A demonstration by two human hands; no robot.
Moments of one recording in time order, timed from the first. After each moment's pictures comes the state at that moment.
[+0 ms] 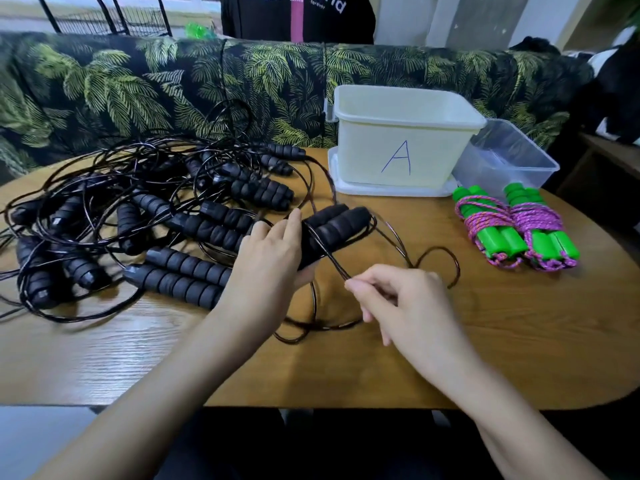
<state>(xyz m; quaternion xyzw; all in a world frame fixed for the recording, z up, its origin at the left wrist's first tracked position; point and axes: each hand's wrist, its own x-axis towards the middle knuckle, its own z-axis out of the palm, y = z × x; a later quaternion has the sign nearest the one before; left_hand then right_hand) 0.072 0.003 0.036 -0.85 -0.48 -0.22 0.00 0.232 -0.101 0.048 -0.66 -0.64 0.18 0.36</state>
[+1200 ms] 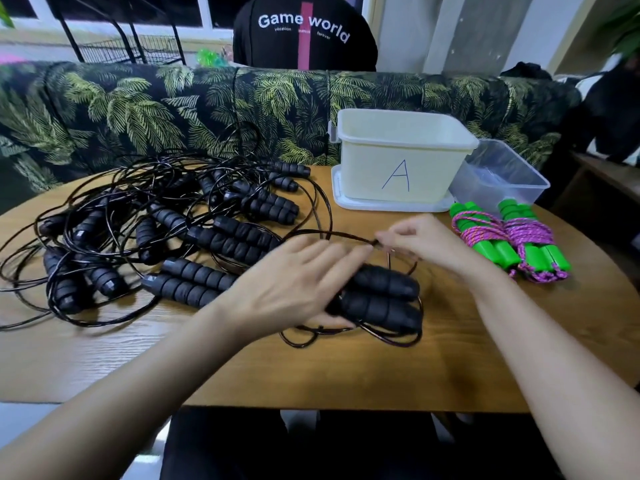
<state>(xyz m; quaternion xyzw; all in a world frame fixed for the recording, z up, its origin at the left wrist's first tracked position) 0.061 -0.003 0.059 -0.94 -0.14 -0.22 0.22 0.312 -0.012 0.064 -0.63 -0.65 0.30 0.31</state>
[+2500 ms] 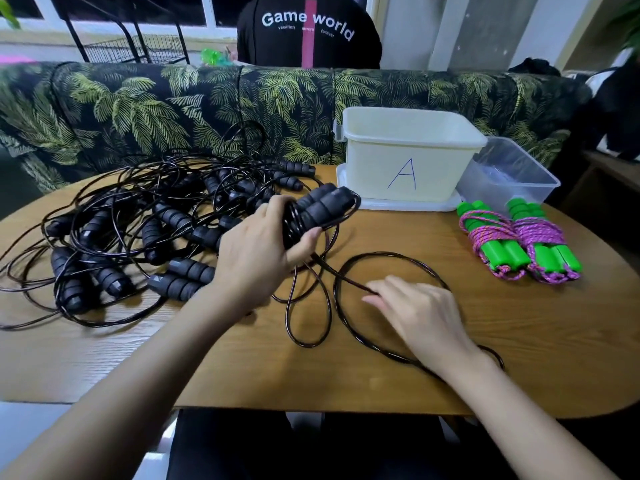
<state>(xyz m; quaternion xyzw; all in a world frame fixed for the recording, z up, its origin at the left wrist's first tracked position) 0.050 0.028 0.058 -0.82 -0.49 -0.31 0.04 0.265 -0.075 0.000 -0.51 -0.78 -0.21 0.30</state>
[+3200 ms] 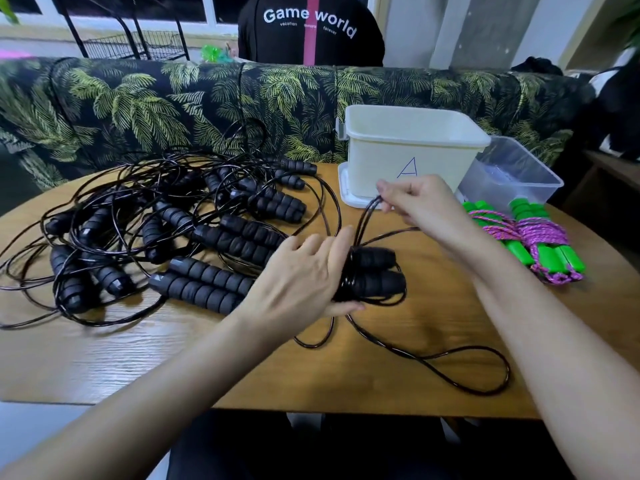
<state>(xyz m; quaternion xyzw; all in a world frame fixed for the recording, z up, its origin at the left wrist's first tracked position) 0.068 -0.004 0.048 -0.90 -0.31 -0.18 0.24 0.282 0.003 0.099 -0.61 -0.61 0.25 0.44</state>
